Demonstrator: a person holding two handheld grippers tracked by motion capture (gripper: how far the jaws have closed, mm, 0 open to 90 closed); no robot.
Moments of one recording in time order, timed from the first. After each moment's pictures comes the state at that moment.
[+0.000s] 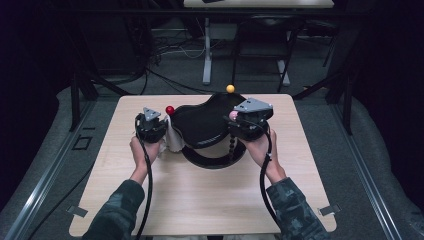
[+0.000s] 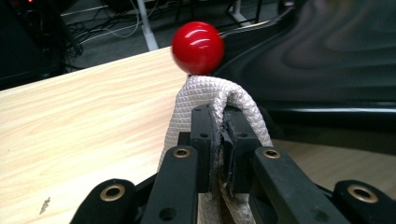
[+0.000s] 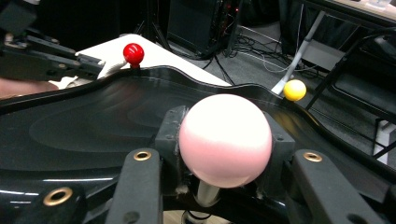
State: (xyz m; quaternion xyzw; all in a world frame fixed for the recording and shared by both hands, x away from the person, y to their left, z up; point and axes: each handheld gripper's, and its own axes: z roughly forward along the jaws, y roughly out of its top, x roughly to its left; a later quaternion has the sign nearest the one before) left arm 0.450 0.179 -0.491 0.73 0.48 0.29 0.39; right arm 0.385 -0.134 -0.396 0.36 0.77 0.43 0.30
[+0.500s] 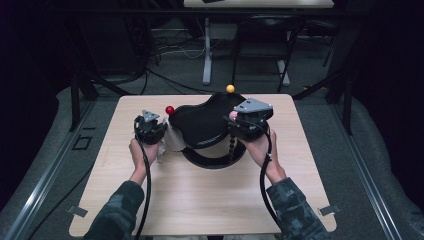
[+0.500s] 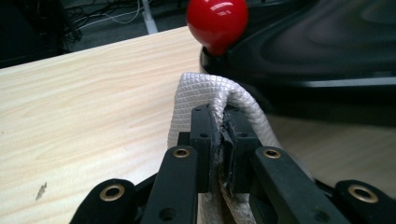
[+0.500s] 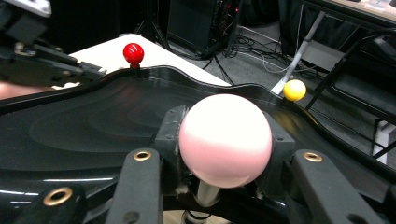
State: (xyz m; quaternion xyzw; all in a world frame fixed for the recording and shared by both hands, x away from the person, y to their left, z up) left arm 0.441 0.187 -0.503 0.73 0.49 0.27 0.39; right arm 0.384 -0.134 -0.396 0.36 0.77 0.43 0.30
